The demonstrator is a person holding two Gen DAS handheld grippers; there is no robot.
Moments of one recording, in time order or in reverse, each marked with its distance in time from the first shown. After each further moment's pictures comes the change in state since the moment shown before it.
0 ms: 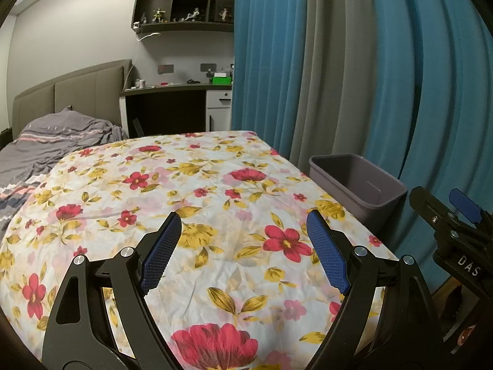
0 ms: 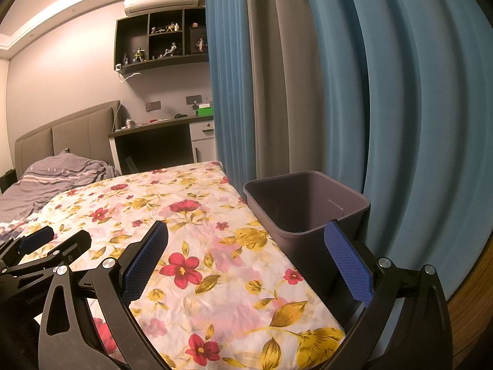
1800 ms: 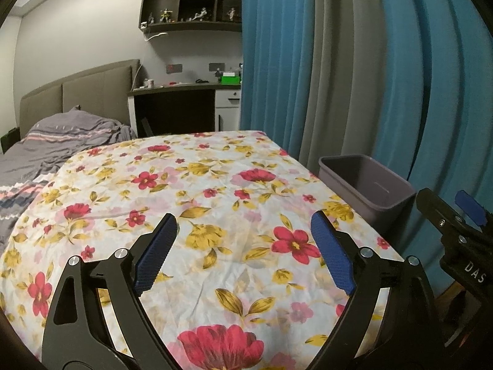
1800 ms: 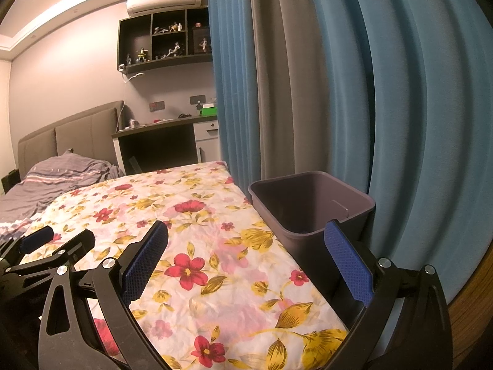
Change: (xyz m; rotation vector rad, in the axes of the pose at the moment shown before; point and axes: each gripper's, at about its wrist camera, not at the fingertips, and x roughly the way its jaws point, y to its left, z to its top) left arm 0.002 0.003 0.003 -0.013 0.011 0.043; right arm -0.001 0.008 0.000 0.007 0.000 0.003
